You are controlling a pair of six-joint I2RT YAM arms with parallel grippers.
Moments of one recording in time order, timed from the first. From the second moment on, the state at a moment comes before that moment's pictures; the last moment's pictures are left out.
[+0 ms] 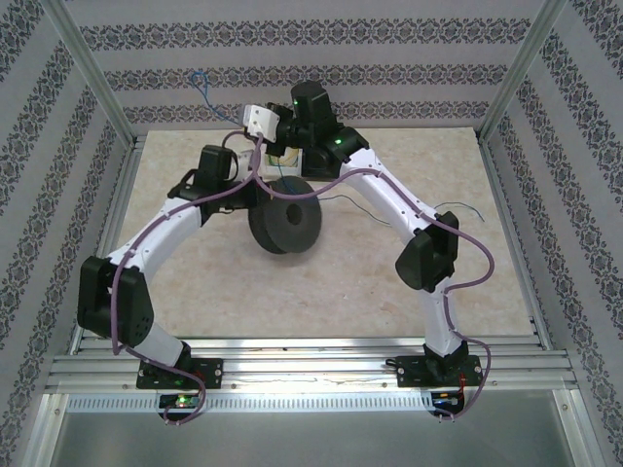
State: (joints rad) left arm -0.26 1.54 1.26 -0.47 0.41 -0.34; right arm 0.63 2.11 2.21 -0.38 -0.46 -0.78
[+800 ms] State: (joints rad) left arm -0.26 1.56 1.44 -0.79 0.02 -0.16; right arm 0.61 2.10 2.15 -0.26 -0.43 -0.73
